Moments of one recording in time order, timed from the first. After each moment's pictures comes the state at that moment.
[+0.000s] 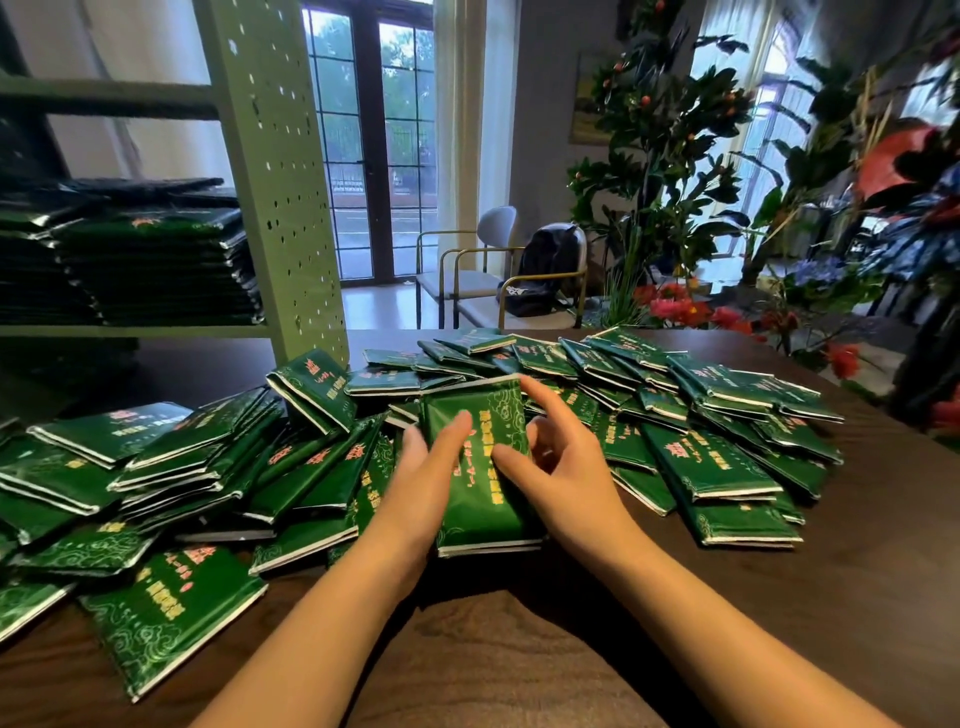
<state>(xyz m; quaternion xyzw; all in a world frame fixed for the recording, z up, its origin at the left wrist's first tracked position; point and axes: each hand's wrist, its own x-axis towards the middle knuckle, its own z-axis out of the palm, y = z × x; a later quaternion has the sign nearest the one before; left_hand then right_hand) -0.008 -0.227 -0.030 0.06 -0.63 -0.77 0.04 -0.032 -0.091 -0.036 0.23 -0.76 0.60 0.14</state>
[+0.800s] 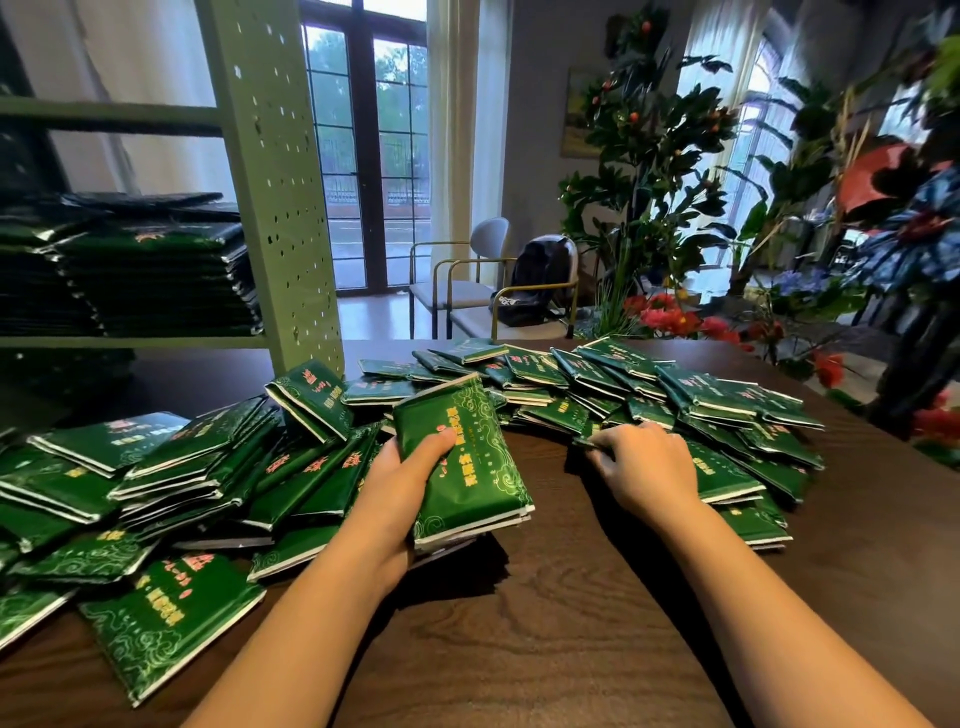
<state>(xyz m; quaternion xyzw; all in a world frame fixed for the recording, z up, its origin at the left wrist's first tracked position) -0.009 -0.240 -0.026 0.09 -0.57 -0.82 0.01 -0.080 -0.021 -0.035 0.03 -0.99 0.02 0.14</state>
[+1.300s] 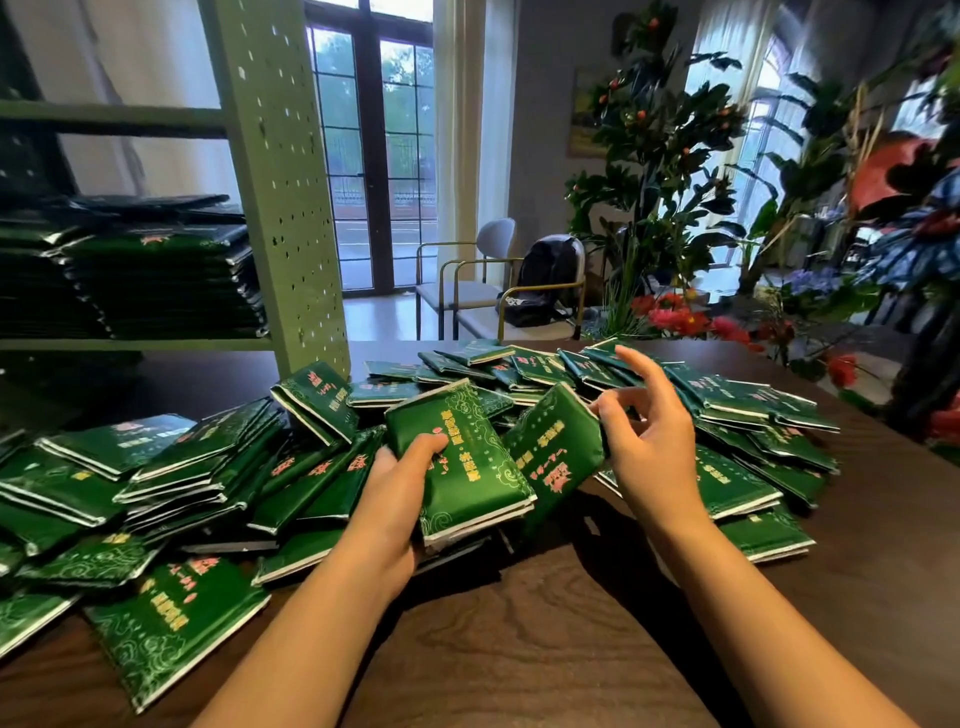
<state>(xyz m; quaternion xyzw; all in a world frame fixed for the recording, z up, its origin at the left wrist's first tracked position) -0.015 -0.243 -0.032 0.14 -0.57 -0.81 0.04 -0.061 -0.044 -0.024 0.14 -0.75 0.56 0.33</state>
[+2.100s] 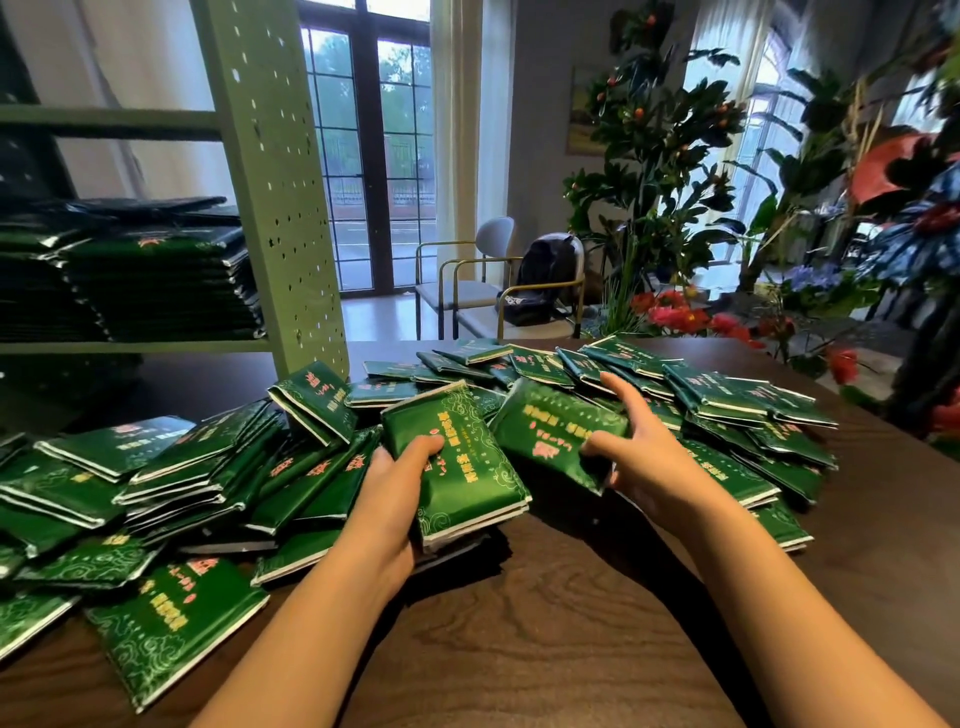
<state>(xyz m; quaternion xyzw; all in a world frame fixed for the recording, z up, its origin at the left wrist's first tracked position) -0.013 -0.242 -0.030 0.14 -0.57 -0.81 0.04 -0.067 -0.030 -0.020 0.06 -0.74 0.67 0.00</state>
